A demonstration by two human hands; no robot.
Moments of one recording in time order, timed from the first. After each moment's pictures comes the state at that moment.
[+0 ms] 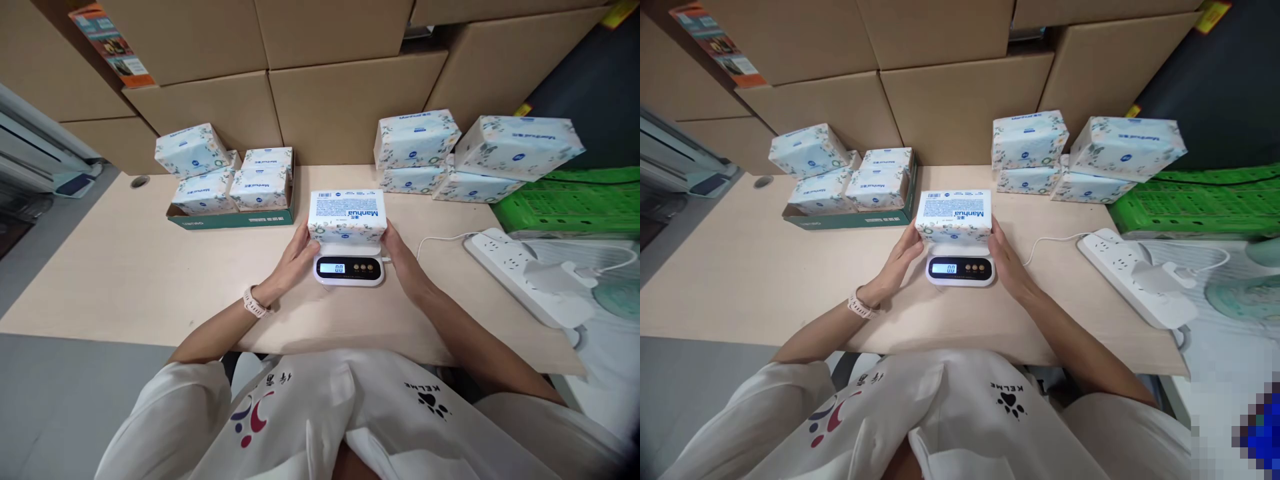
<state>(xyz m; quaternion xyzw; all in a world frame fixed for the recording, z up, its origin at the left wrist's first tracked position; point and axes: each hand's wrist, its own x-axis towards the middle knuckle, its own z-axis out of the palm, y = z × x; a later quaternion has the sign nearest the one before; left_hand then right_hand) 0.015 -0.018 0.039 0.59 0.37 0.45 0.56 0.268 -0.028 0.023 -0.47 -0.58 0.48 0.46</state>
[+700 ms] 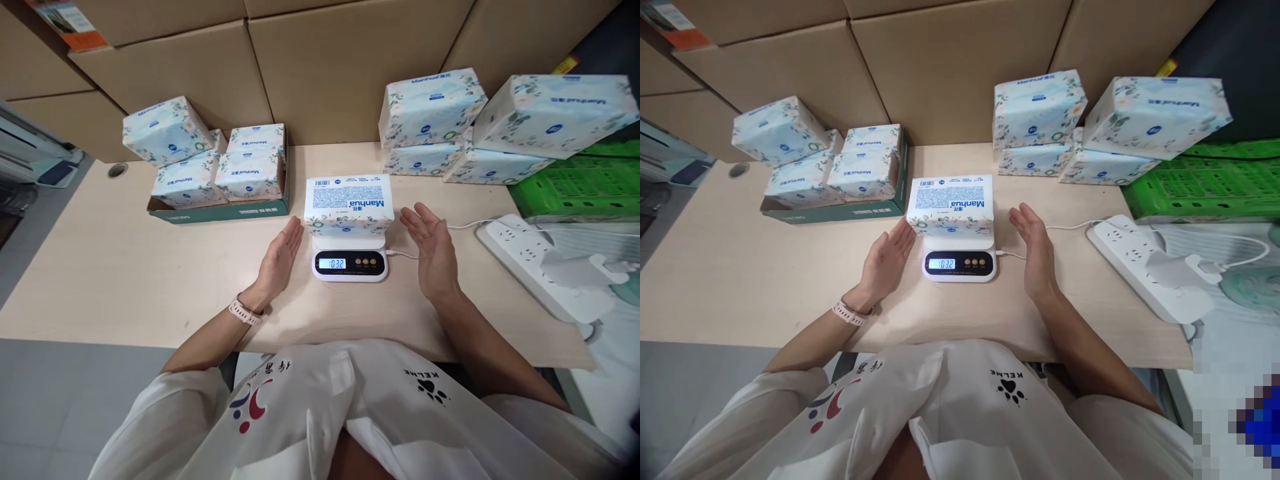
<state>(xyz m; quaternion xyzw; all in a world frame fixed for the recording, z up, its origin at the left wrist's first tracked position) -0.003 -0.021 0.015 0.43 0.46 0.45 0.64 0.293 -0.034 0.008 -0.56 -0.43 0.43 0.56</state>
